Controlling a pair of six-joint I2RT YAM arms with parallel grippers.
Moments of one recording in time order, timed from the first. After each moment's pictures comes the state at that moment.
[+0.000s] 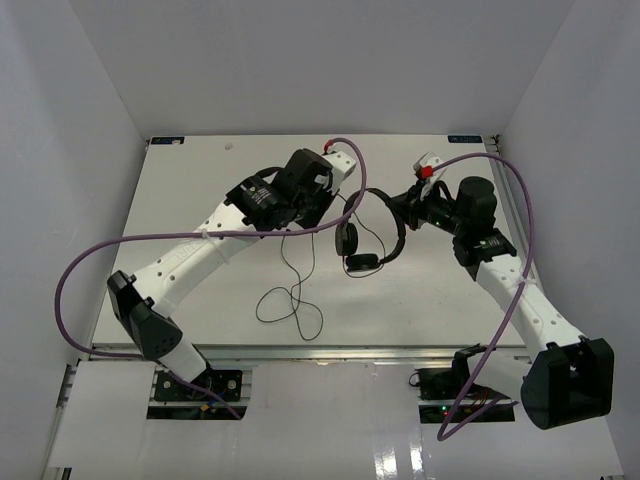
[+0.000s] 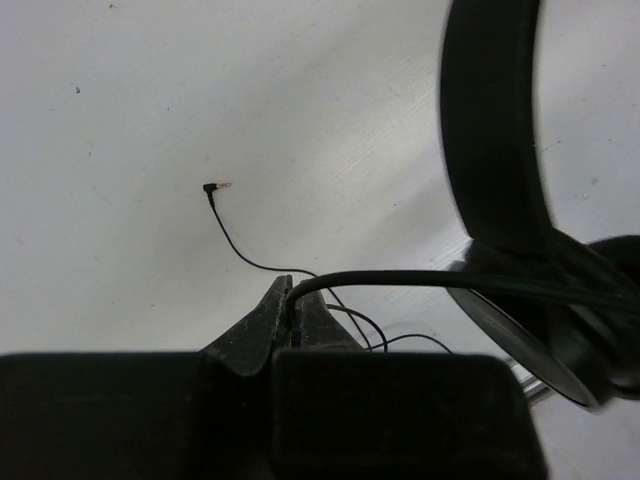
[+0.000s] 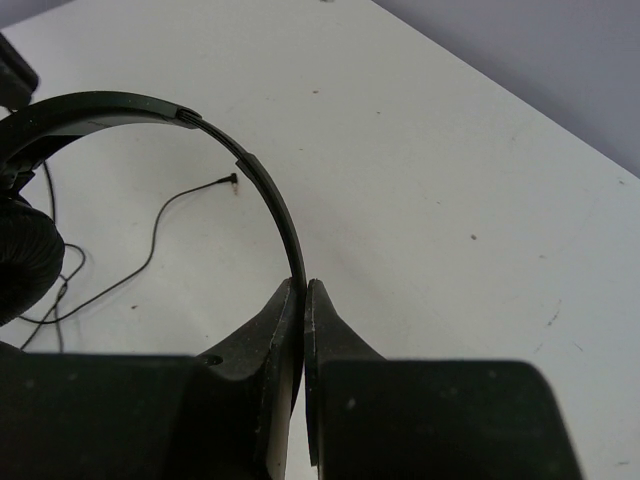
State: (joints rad) left arm -0.84 1.59 1.74 -0.92 -0.22 -0.02; right arm 0.26 1.13 0.84 0.09 -0.62 -0.15
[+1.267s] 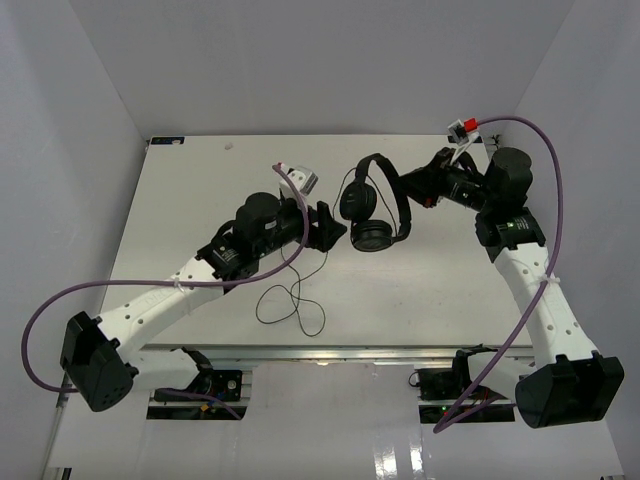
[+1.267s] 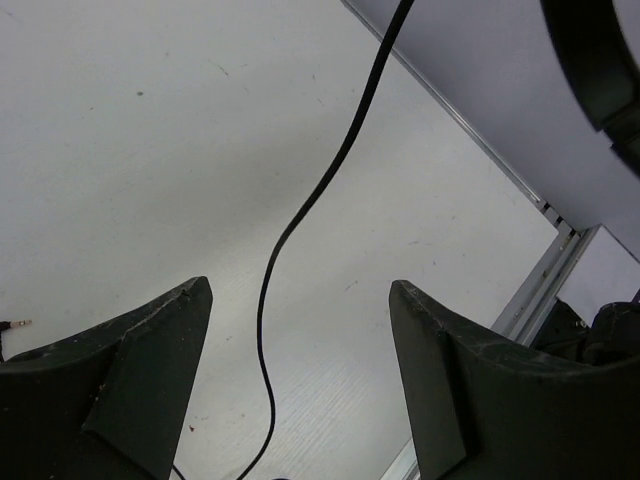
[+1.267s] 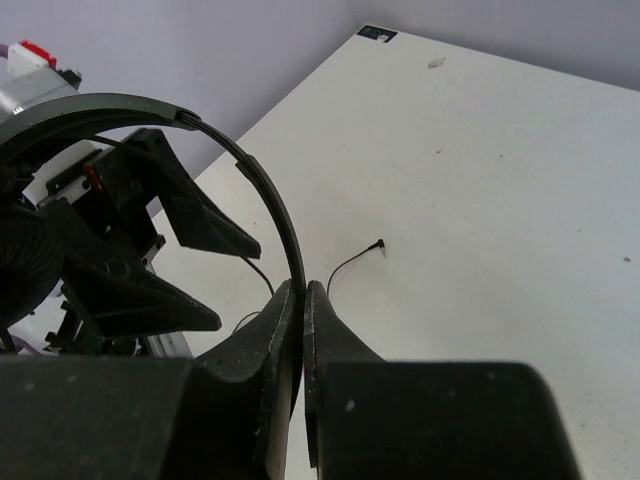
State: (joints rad) left arm -0.77 1.22 1.02 -0.02 0.09 -0.31; right arm 0.16 1.12 1.11 -0.05 -0.85 0.37
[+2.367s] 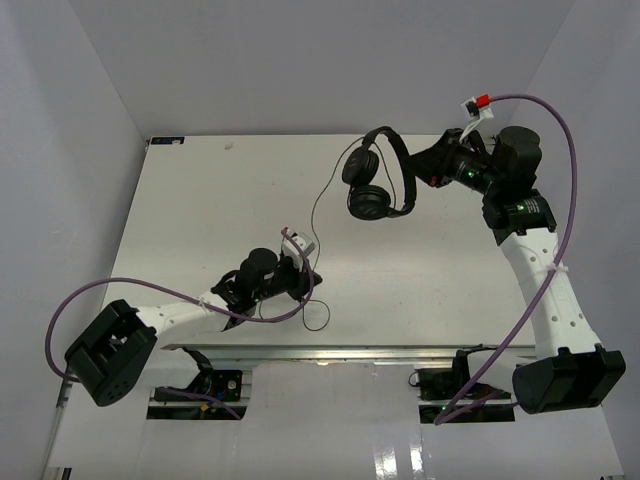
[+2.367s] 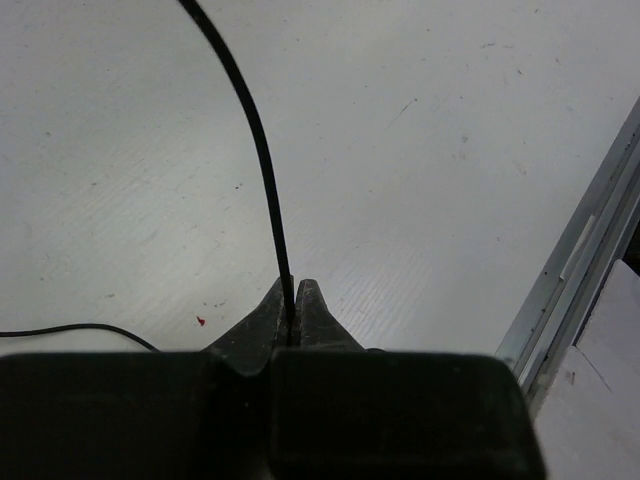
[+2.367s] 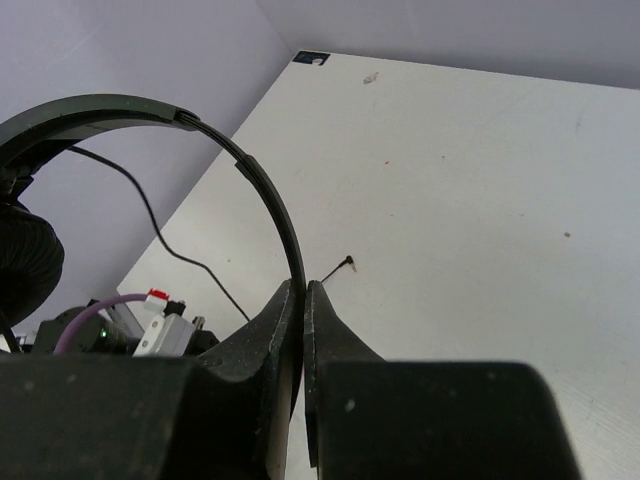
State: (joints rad) left arm -0.77 1.25 0.44 0.45 0.22 -0.19; right arm 0.15 1.19 1.31 -0.24 -0.69 0.40
